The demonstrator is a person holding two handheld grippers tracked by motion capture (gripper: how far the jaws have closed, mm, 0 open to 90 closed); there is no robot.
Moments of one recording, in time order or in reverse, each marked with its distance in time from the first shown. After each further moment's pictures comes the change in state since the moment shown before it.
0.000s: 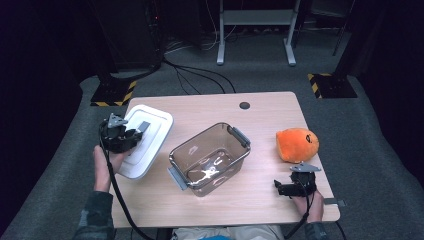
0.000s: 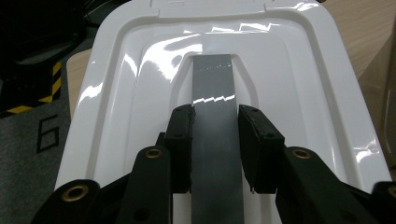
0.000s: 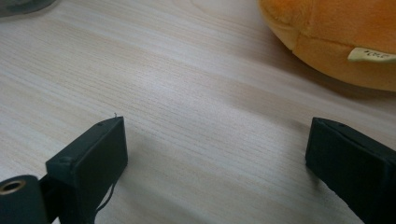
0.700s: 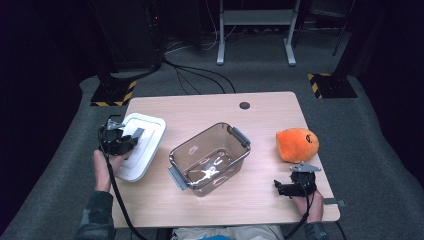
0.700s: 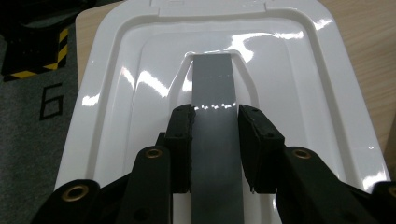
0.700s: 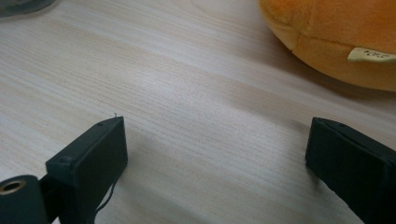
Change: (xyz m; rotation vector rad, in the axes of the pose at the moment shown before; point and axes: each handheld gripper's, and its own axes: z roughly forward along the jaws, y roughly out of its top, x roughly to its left) left arm 0.023 -0.026 0.028 0.073 0.041 -0.082; right arm 0.000 0.000 0.000 0.001 0.002 0.002
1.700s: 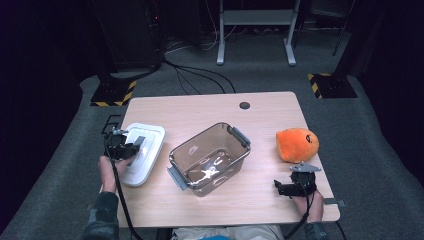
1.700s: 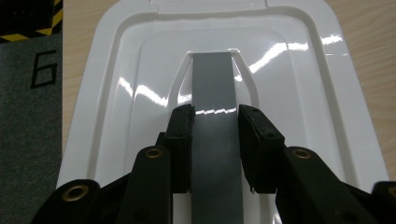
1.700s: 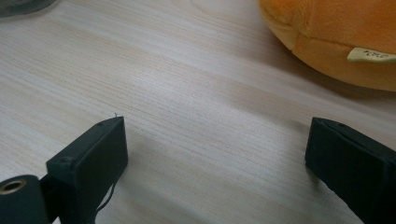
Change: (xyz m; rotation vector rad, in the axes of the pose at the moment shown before) left arm 0.010 -0.028 0.041 0.088 0.016 -0.069; right arm 0.000 0.000 0.000 -0.002 -0.001 -0.004
